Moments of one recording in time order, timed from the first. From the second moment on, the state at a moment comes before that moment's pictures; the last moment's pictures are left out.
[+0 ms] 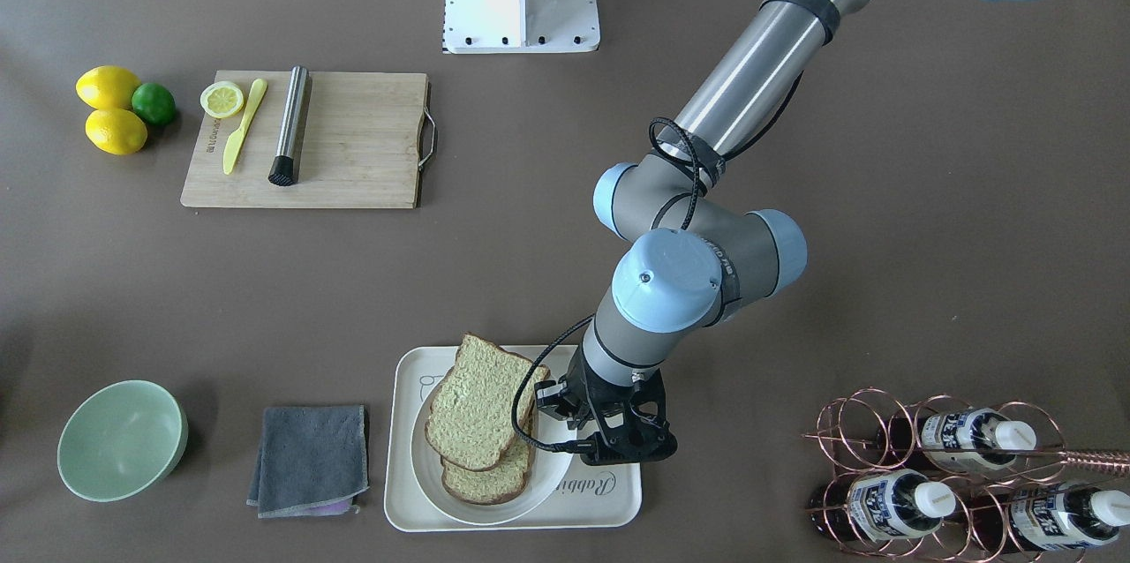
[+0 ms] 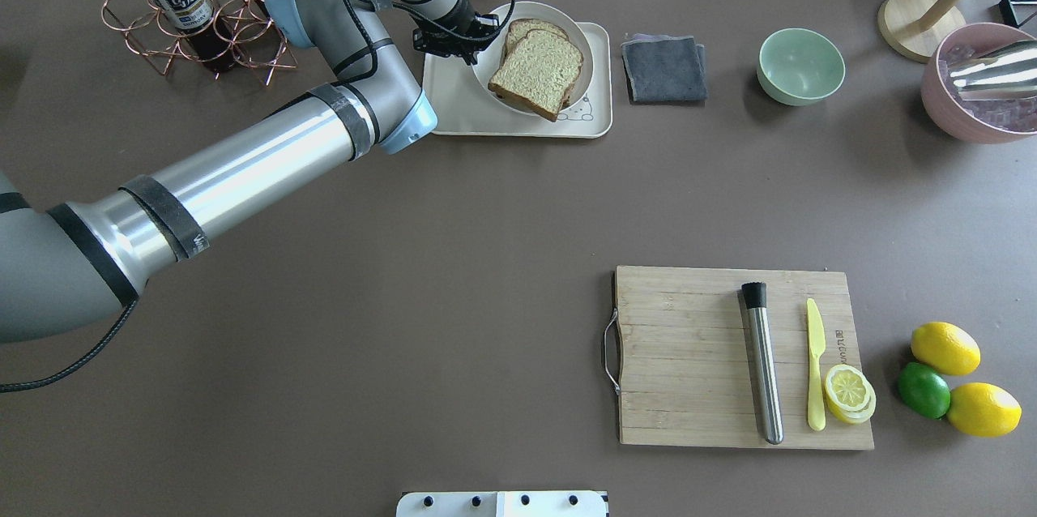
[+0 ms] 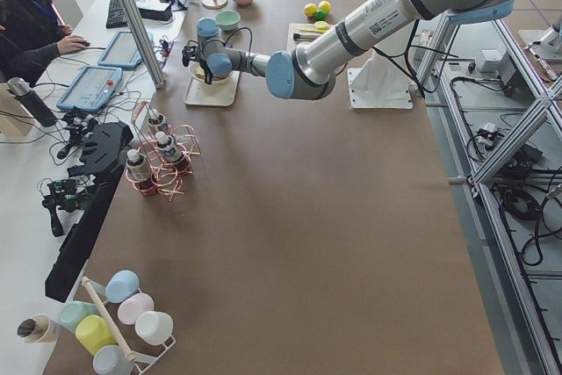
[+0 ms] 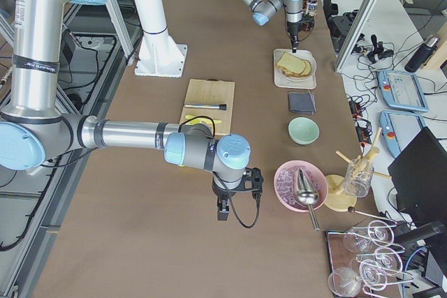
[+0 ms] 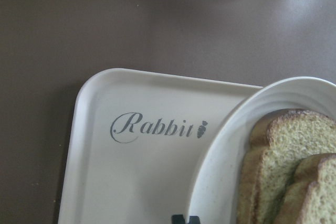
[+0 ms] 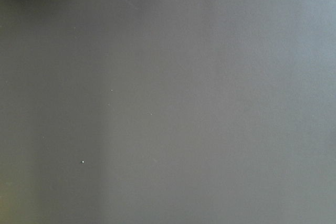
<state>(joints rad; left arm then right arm) -0.81 -2.74 -0.63 -2.28 -2.03 -1.16 1.59 -1.74 1.74 -1.70 2.27 -0.15</state>
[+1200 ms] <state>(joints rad) -0.83 -2.42 -1.13 -2.17 -2.05 -1.14 1.59 -1.74 1.71 -1.68 2.27 -0.15</state>
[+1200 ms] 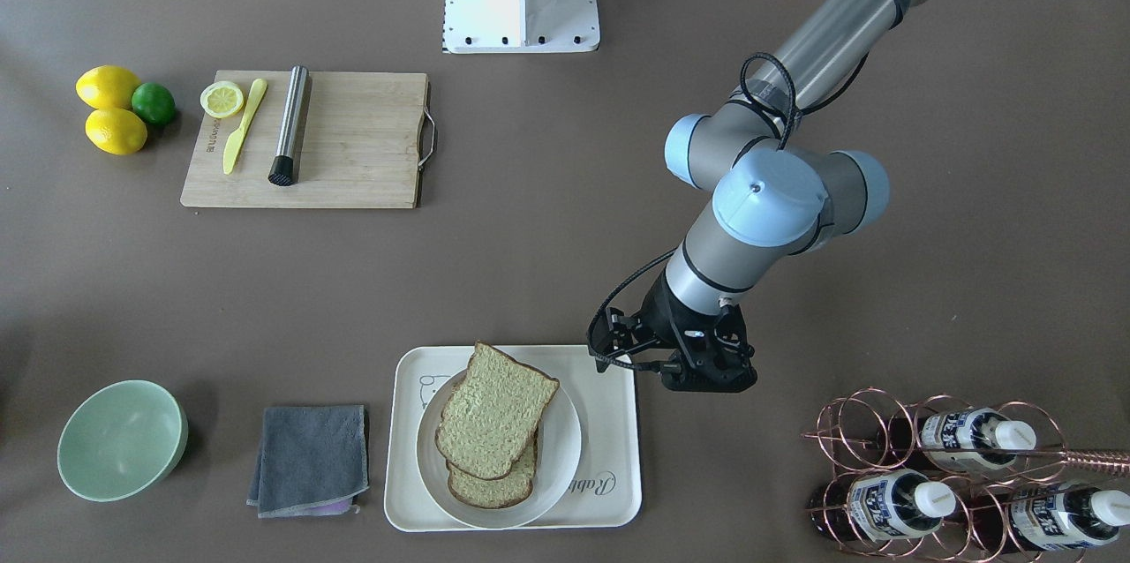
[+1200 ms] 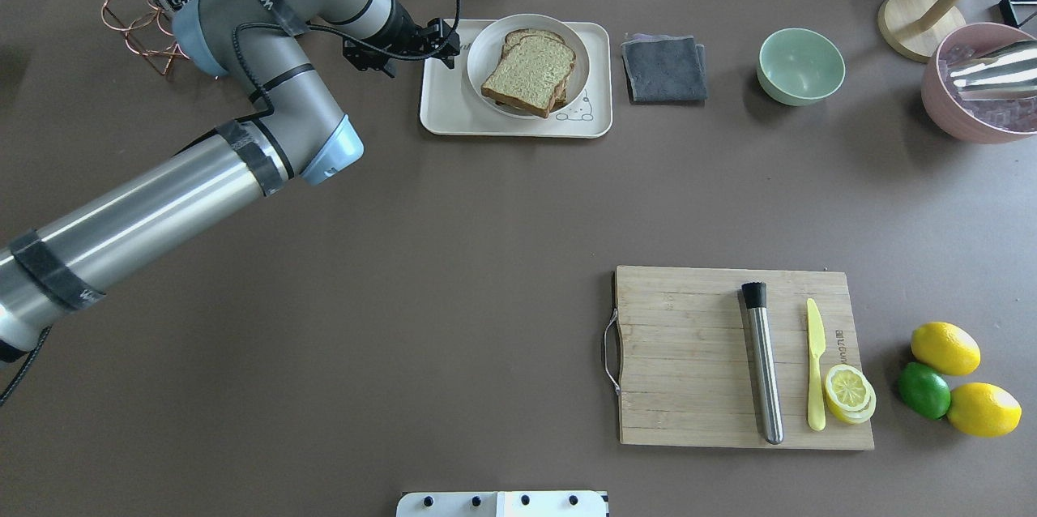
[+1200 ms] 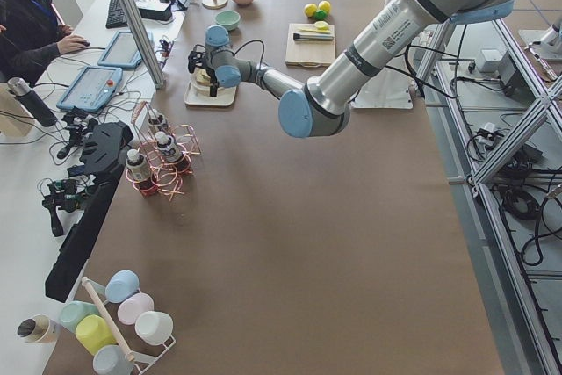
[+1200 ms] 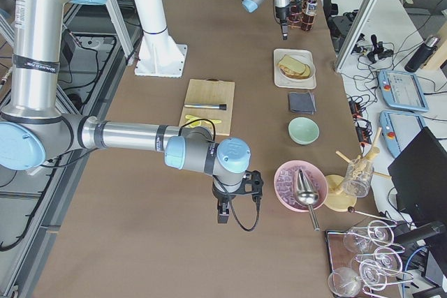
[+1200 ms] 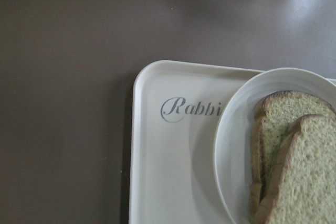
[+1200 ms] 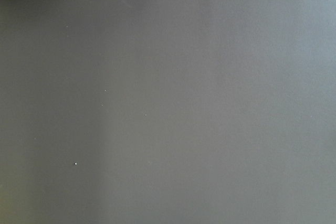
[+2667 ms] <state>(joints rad) -1.40 -1.42 -1.74 -1.99 -2.32 0.05 1.59 -1.74 1.70 -1.67 2.27 -0.15</state>
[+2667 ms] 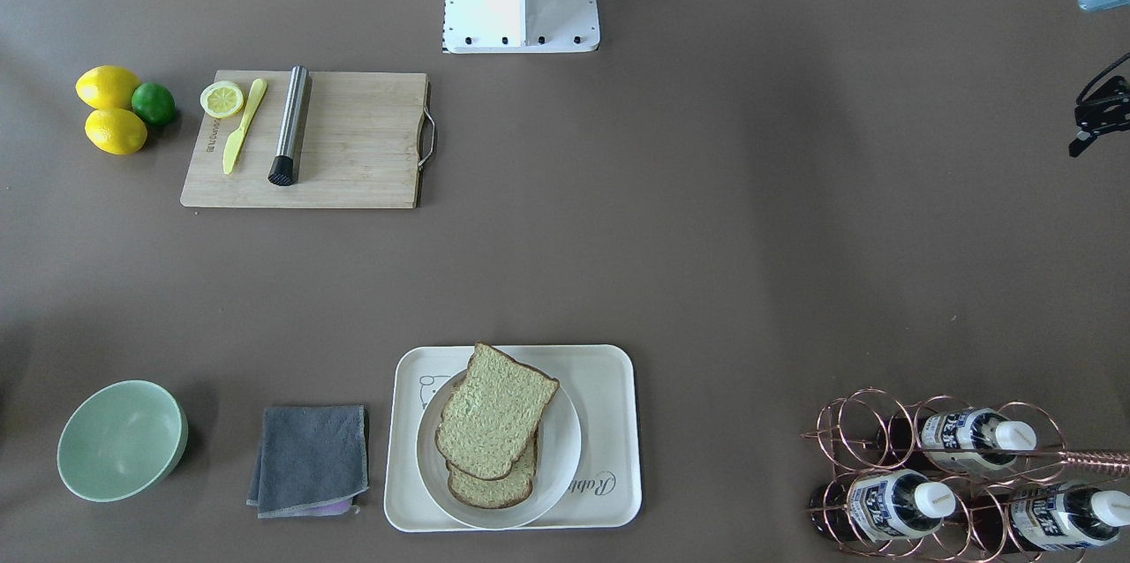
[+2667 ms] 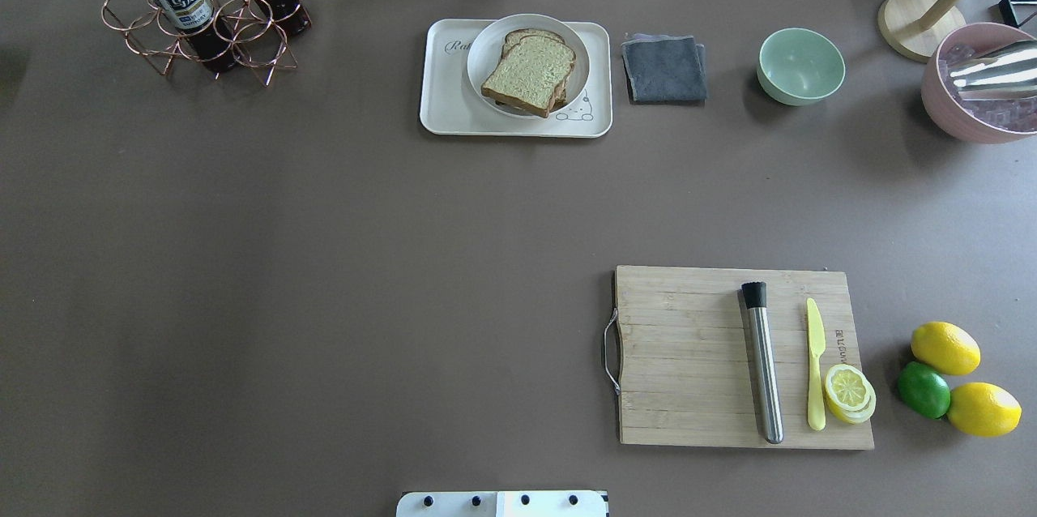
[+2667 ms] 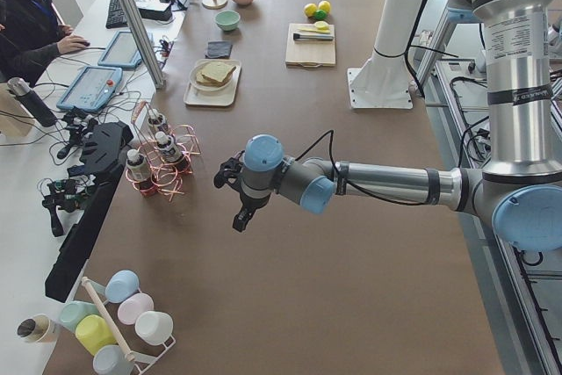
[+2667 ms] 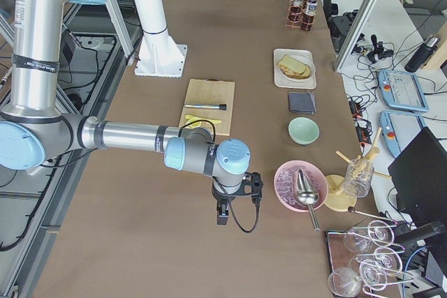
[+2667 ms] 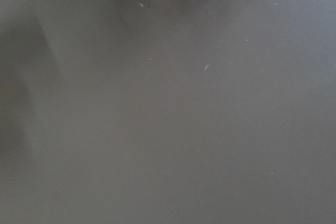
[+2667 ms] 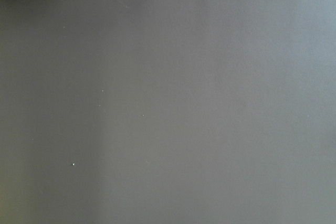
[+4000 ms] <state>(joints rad) -1.68 -1.42 -1.46 -1.82 -2.43 0.25 1.59 -1.74 1.71 -1.67 2.27 -0.15</state>
